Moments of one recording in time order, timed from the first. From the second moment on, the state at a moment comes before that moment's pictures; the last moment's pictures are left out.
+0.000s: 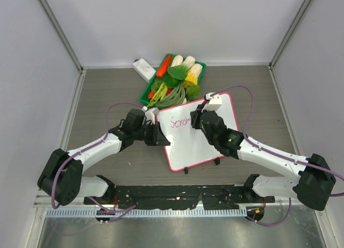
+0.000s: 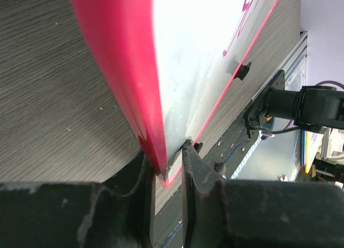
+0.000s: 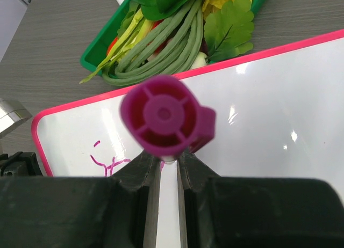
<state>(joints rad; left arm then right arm) -0.56 1.30 0.65 -0.08 0.54 -0.60 0.87 1.17 0.77 0.06 0.58 0.51</state>
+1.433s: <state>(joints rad) -0.57 1.30 0.66 -0.08 0.53 -0.60 0.79 1.12 0.80 0.00 0.49 0.47</state>
